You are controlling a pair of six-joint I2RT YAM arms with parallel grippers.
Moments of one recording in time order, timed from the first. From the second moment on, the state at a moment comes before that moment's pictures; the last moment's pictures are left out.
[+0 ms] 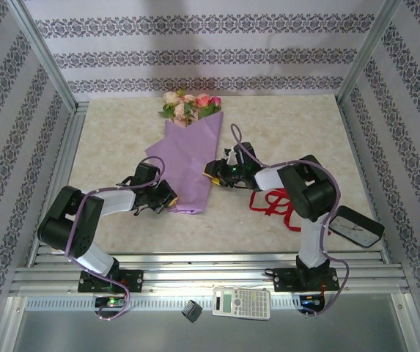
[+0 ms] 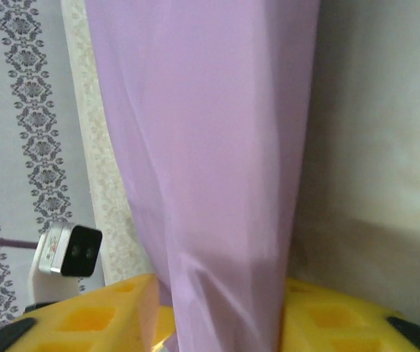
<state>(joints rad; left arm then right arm) -0.32 1.59 0.62 -0.04 0.40 -1.14 0.45 2.01 0.96 0.38 -0.67 1.04</state>
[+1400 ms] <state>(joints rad) -0.28 1.60 0.67 -0.14 0.45 -1.04 0.34 2.29 1.42 0.31 -0.55 1.18</state>
